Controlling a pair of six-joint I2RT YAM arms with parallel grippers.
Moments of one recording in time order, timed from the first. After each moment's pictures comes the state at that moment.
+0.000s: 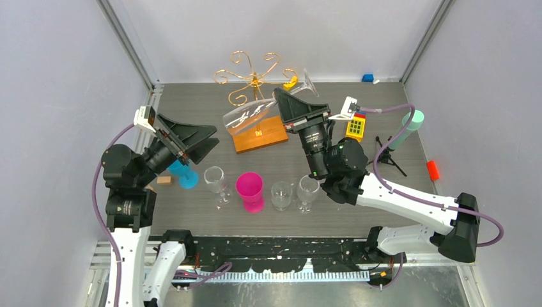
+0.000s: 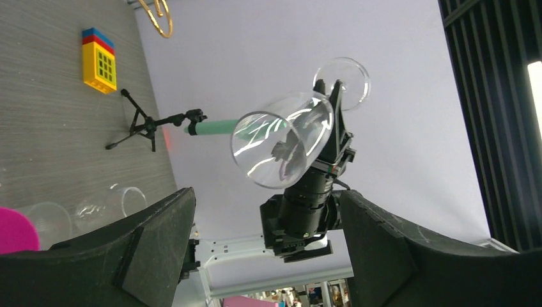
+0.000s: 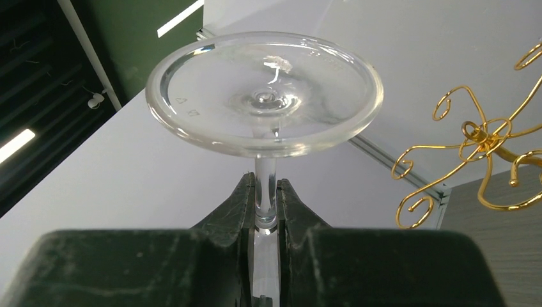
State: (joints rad) left arm -0.02 0.65 1.02 -0.26 0.76 -1.37; right arm 1.10 1.21 1.06 0.80 0.68 0.75
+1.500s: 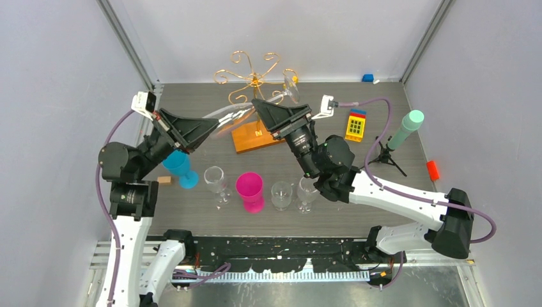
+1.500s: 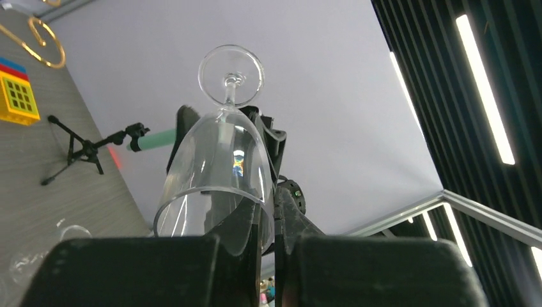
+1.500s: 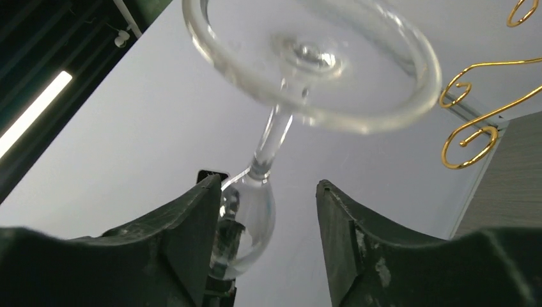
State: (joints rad) left arm -0.08 0.72 1.03 0.09 0.78 -1.54; right arm 1.09 1.27 1.06 0.74 0.47 0.94
